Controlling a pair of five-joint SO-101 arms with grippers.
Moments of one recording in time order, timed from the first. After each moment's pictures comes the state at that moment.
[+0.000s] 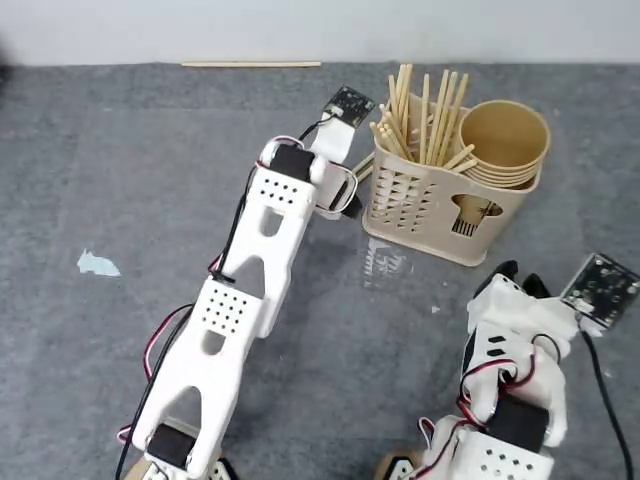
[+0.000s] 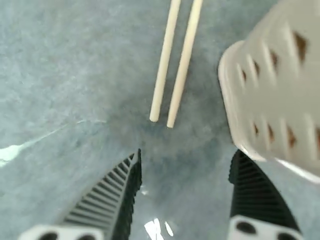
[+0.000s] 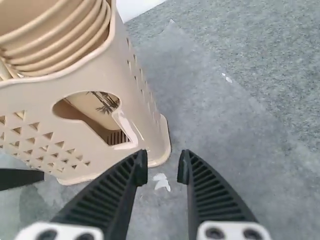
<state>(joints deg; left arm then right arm) 18.5 76.6 -86.8 90.4 -3.6 17.2 -86.8 73.6 52.0 -17.7</state>
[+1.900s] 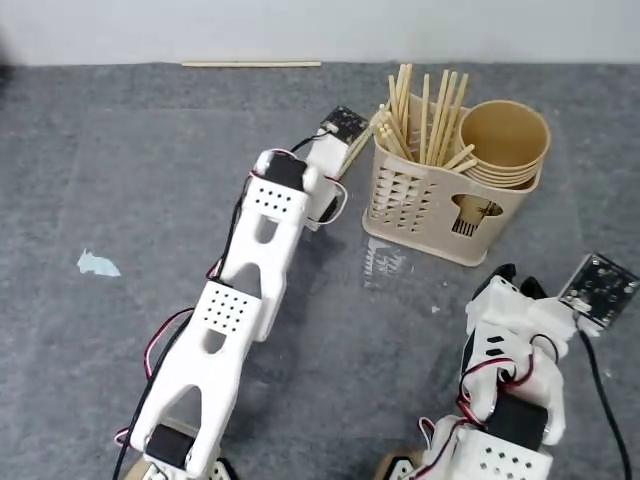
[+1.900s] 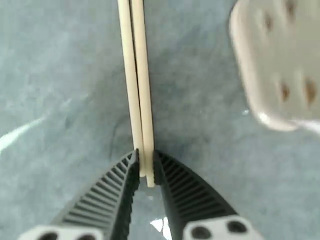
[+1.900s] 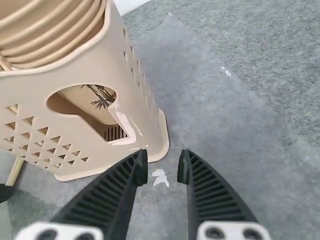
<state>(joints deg) 16.3 83.1 -93.3 97.8 -8.5 17.2 -86.7 74.0 52.0 -17.7</state>
